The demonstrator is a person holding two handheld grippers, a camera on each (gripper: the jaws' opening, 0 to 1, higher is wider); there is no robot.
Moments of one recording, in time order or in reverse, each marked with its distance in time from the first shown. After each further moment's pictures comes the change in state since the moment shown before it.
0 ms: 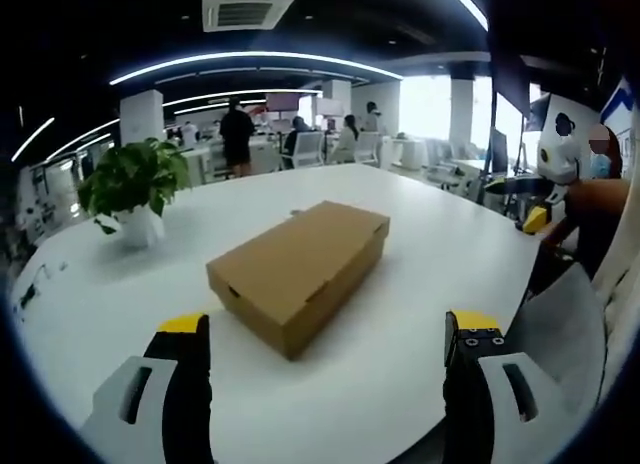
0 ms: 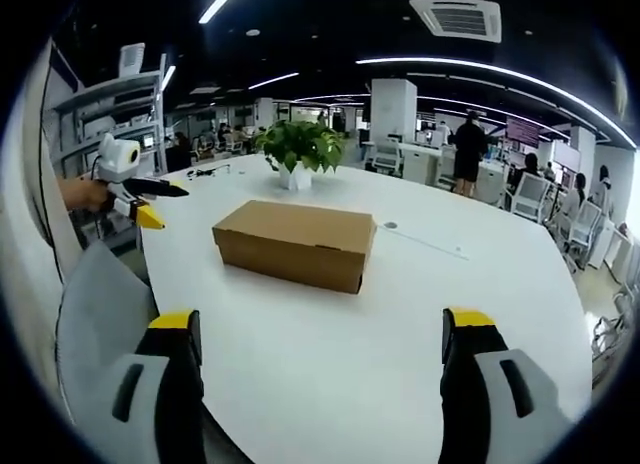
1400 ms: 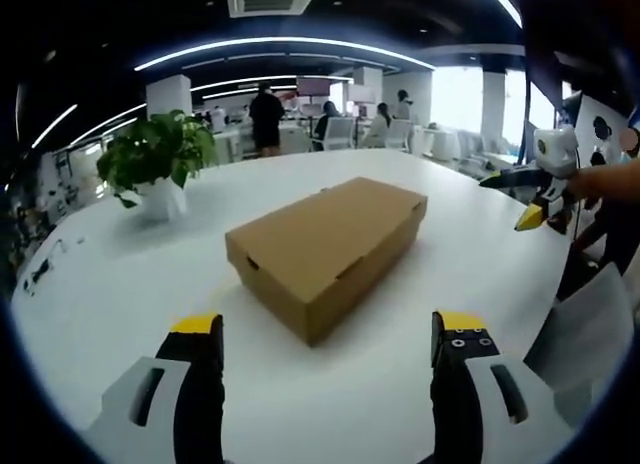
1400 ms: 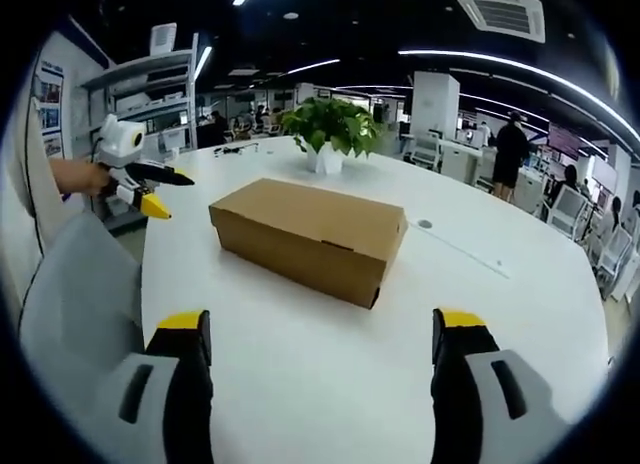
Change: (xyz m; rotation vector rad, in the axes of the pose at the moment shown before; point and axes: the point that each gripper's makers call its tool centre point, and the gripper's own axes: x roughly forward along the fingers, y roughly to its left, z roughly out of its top) left arm 0.027 0.024 -0.031 -0.052 0.058 0.128; right arm 0.088 -0.012 -0.009 -0.098 0.052 0.167
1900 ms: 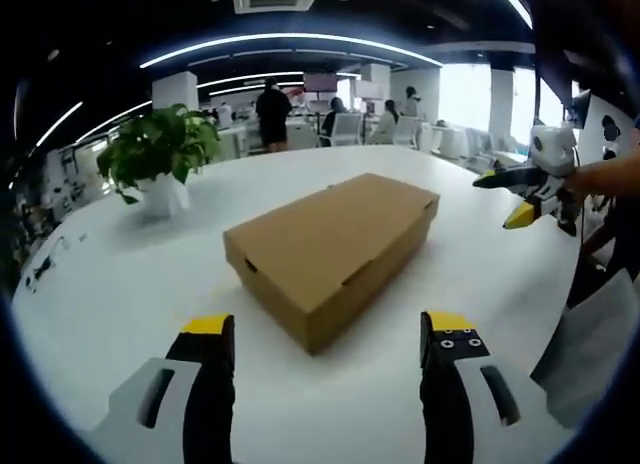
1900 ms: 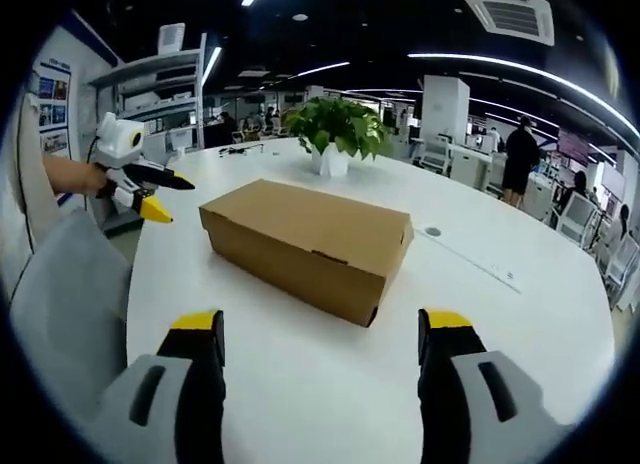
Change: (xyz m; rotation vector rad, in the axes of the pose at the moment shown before) left arm 0.022 0.002 0.001 -0.011 0.015 0.029; right arm 0.032 -0.016 0.005 -0.022 -0.012 0.035
